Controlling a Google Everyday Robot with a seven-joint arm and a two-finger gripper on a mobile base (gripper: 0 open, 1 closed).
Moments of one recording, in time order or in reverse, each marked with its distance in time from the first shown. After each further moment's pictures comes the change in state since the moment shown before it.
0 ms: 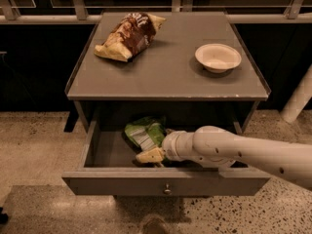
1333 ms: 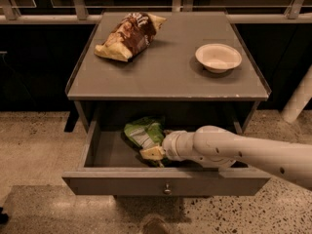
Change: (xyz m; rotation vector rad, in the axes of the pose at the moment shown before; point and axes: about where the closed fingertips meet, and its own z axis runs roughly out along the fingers) arm 0.000 0.000 0.000 0.000 0.000 0.000
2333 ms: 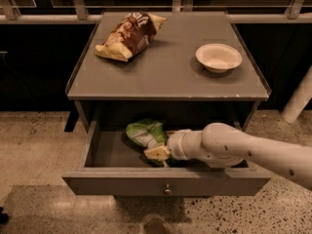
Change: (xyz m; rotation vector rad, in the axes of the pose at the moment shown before) arm -0.001 -0.005 -0.014 -0.040 -0.011 -0.020
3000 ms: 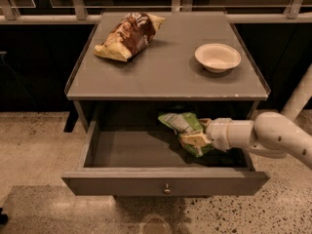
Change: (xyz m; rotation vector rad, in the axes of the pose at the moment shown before) arm -0.002 -0.070 -0.093 -0.054 -0.142 -0.109
